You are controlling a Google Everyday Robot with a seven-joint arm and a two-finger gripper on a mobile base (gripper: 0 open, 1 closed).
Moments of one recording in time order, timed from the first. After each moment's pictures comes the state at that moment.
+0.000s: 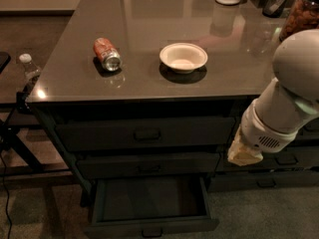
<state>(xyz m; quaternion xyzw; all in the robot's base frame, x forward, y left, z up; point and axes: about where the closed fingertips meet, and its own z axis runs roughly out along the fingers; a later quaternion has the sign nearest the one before) 0.399 -0.183 0.807 -0.58 0.81 0.05 0.09</state>
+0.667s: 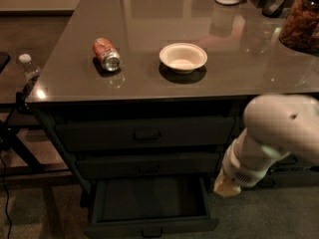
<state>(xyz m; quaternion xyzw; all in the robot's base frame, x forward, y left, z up) 0.379 -0.168 0.700 -0.55 0.83 0.10 0.06</state>
